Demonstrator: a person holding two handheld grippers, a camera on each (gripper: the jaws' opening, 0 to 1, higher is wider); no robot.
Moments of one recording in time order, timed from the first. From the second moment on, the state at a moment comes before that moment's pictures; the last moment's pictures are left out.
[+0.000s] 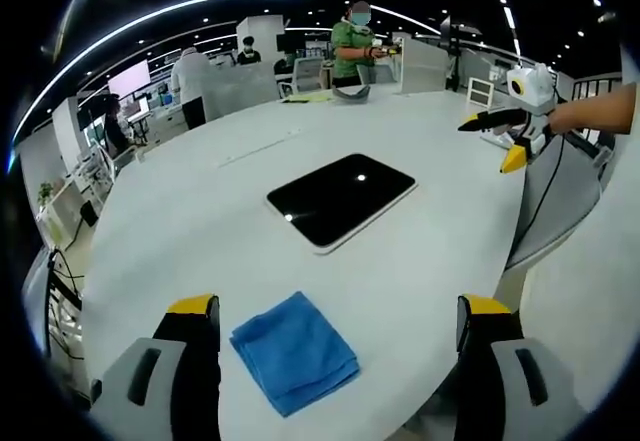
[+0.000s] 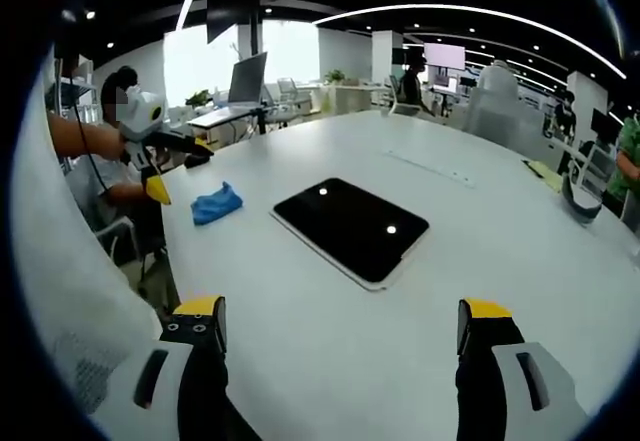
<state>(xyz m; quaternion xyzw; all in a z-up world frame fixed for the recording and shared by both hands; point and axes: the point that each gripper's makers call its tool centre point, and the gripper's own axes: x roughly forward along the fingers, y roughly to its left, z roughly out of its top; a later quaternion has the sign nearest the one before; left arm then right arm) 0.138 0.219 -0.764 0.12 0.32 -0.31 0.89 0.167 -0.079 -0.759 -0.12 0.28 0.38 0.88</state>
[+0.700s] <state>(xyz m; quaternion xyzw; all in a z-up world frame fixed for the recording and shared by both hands) 0.140 0.221 -0.762 0.12 0.32 -0.31 0.89 0.167 -0.077 -0.759 -0.12 0.28 0.38 0.87</state>
